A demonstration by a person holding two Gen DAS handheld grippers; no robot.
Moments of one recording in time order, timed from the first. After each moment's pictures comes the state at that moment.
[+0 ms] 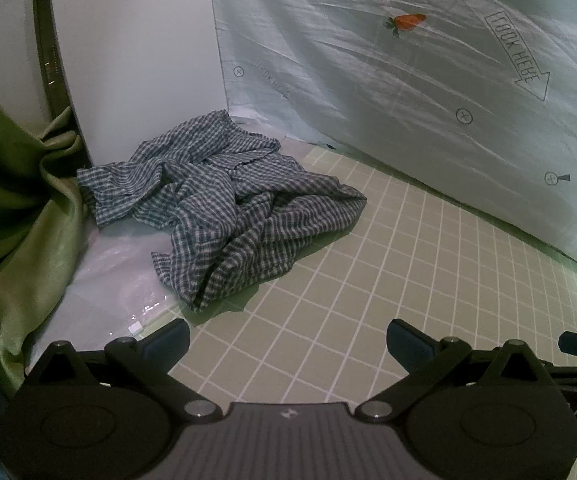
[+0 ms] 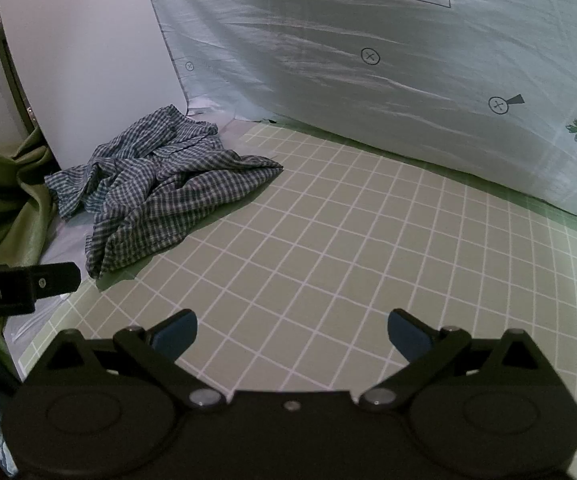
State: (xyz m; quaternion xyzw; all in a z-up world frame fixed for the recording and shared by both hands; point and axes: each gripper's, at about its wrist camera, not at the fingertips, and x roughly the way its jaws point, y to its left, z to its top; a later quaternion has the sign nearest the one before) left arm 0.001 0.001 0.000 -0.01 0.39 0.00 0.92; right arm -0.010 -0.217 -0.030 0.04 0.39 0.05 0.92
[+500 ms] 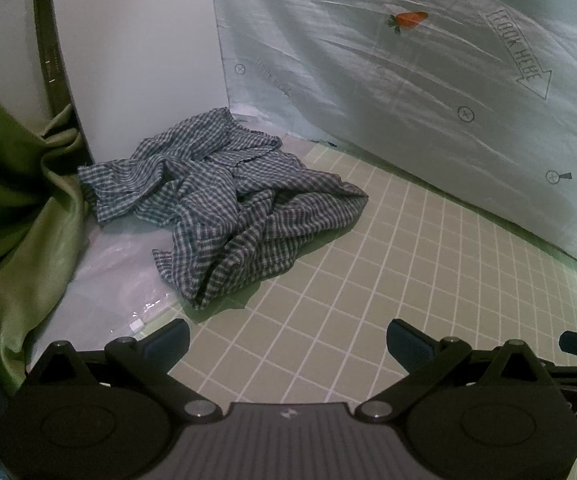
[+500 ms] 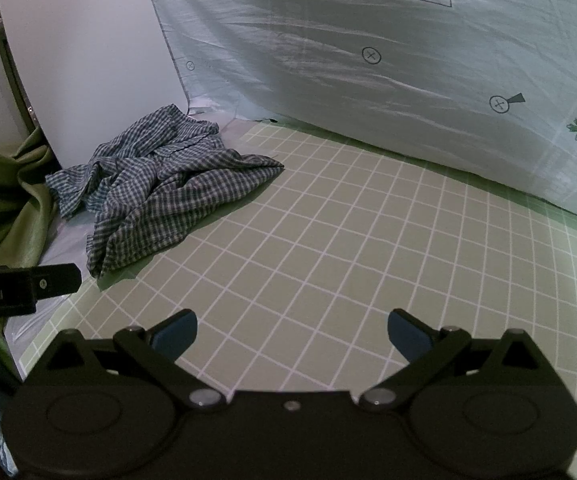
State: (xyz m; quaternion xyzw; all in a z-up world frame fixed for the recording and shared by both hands) left arm 0.000 0.002 -0.003 -0.02 0.39 0.00 0.92; right arm -0.015 -0.219 -0.030 0.04 0.39 0.06 0.92
